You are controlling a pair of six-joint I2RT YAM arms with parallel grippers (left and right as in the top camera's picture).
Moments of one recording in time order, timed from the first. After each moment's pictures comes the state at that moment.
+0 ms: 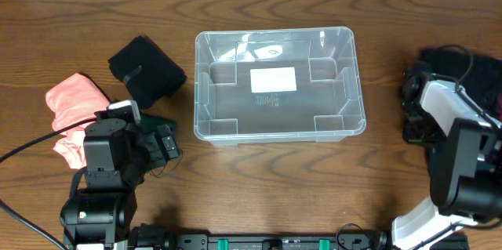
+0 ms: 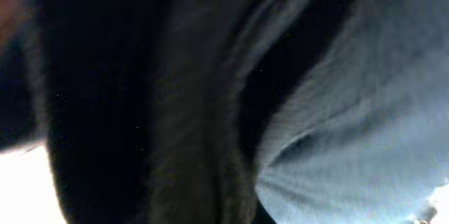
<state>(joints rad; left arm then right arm) 0.00 0.72 0.81 -0.91 0.01 -0.27 -0.18 1.82 1.07 -0.97 0.63 0.18</state>
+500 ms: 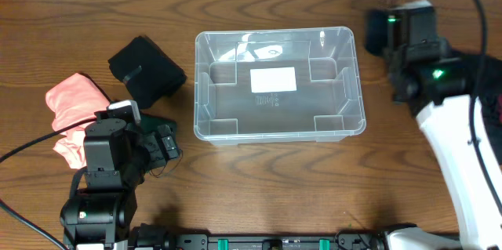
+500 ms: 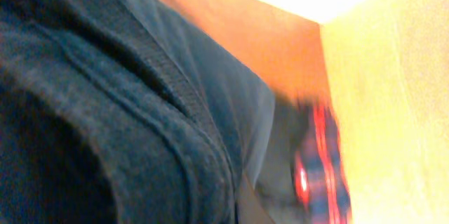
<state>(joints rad) 0.00 0.72 0.81 -0.91 0.01 -0.27 0.23 1.41 1.41 -0.82 0.60 -0.12</state>
